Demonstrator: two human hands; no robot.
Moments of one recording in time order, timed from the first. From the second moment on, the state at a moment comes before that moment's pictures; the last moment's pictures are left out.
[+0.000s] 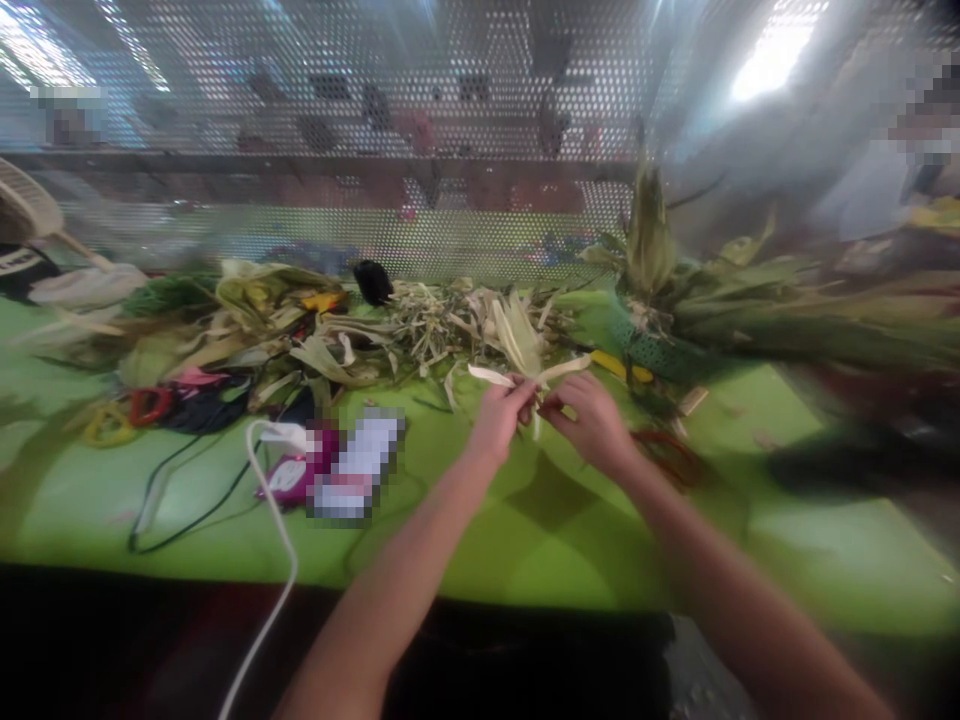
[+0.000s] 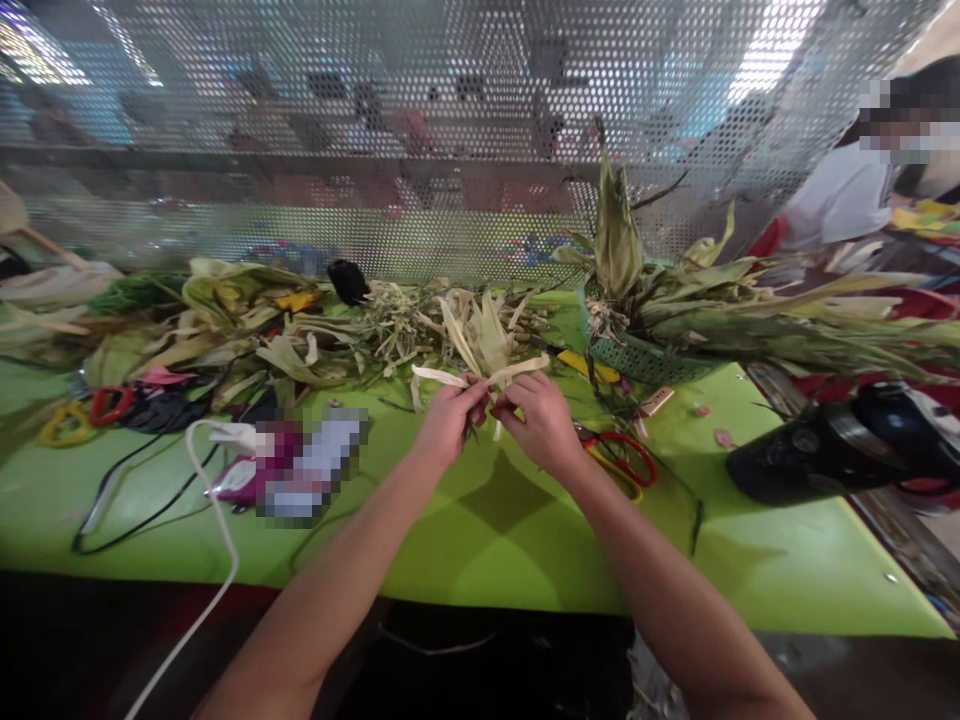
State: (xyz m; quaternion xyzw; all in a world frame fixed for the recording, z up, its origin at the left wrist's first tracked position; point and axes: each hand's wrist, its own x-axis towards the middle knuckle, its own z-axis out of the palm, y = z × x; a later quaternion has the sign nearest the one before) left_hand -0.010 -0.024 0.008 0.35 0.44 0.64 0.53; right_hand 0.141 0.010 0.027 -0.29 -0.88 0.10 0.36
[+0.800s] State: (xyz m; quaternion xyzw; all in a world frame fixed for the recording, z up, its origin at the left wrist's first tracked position) left_hand 0.000 -0.030 0.014 0.52 0.46 0.49 0.53; right_hand 0.150 0.022 0.021 -0.40 -0.53 0.55 0.50
